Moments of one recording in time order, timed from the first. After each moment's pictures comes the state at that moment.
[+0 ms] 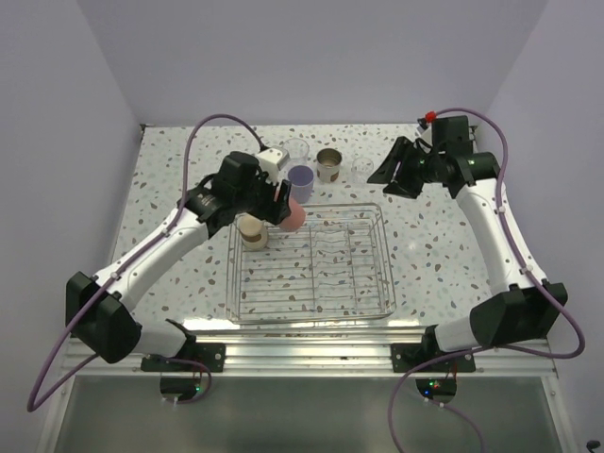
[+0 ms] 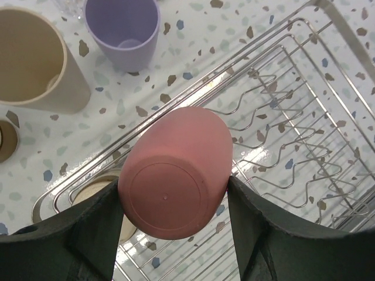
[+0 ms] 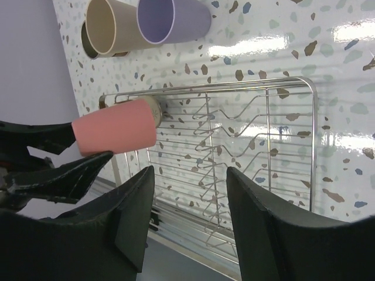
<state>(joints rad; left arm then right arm) -0.57 1.37 1.24 -0.52 0.11 -0.11 0.15 1.44 1.53 -0.90 -0.40 0.61</state>
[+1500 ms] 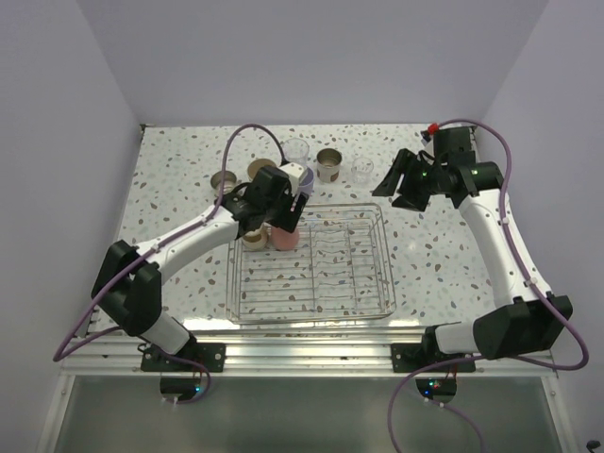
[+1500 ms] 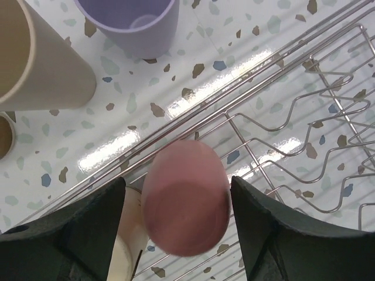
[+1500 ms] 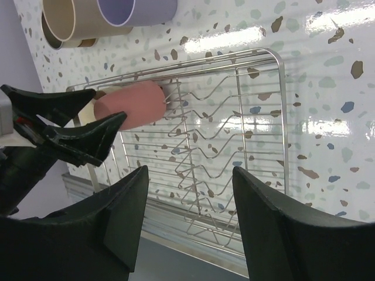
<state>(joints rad) -0.66 1.56 1.16 -0.38 -0.11 -0.11 0.15 1.36 1.46 -0.97 -0.33 0.57</state>
